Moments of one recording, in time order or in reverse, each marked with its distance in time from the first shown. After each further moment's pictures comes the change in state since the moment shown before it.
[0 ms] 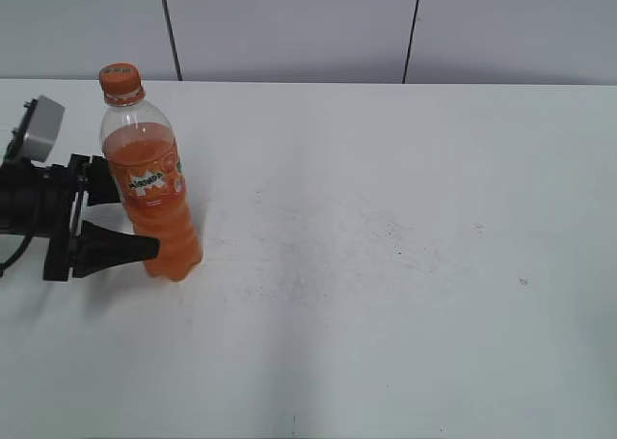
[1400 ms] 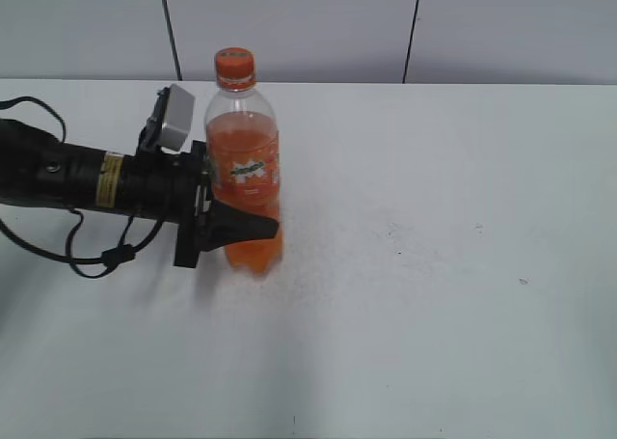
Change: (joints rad) left arm -0.337 0.070 -0.140 -0.187 0.047 -0.033; right arm 0.000 0.000 0.000 0.000 -0.001 0.000
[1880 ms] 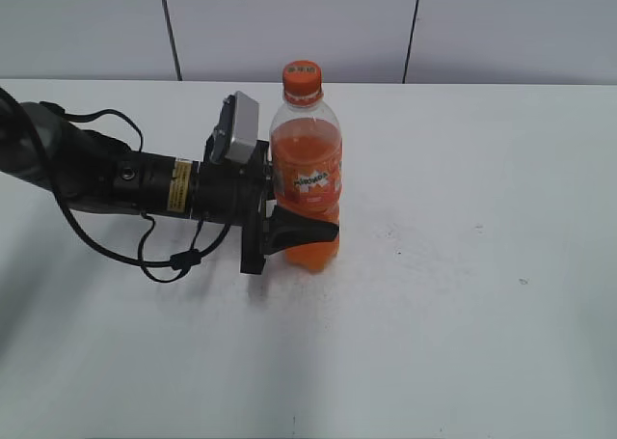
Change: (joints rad) left arm -0.157 0.100 -0.128 -0.134 0.000 0.095; right arm 0.000 0.000 0.000 0.000 0.000 0.000
